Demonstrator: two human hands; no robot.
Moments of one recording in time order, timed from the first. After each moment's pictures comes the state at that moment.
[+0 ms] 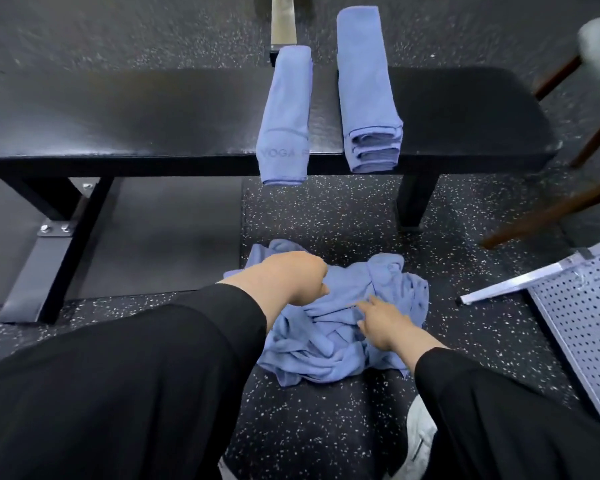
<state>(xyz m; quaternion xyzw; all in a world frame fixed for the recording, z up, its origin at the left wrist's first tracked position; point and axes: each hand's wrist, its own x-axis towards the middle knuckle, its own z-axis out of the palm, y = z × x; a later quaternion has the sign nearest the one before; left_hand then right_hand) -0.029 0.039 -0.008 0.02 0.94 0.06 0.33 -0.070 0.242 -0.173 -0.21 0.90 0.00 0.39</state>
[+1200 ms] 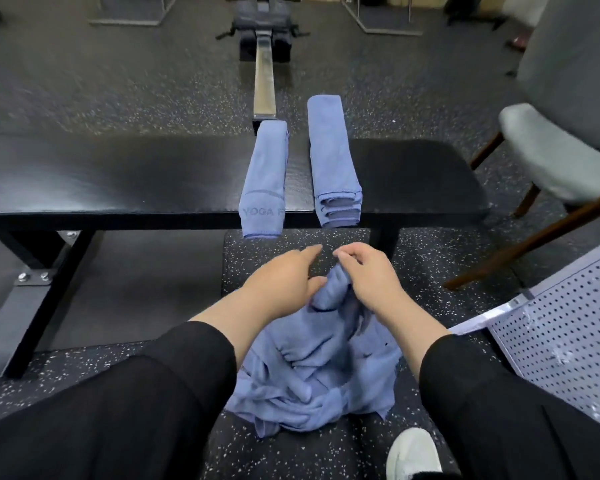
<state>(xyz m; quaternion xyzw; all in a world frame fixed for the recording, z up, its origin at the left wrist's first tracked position) -0.039 0.039 0.055 -0.03 0.96 0.25 0.12 -0.116 0.200 0.016 -0.12 0.86 -0.49 0.09</state>
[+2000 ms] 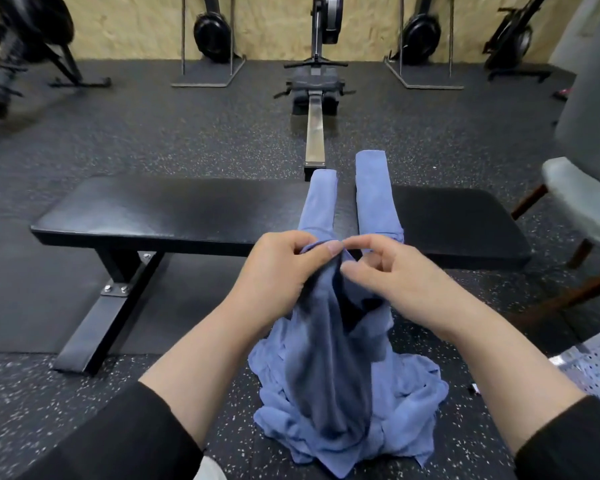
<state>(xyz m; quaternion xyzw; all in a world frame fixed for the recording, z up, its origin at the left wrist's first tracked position) 0.048 0.010 0.182 -0.13 0.82 0.53 -0.16 -0.042 0.181 0.177 -0.30 0.80 -0.48 0.20</state>
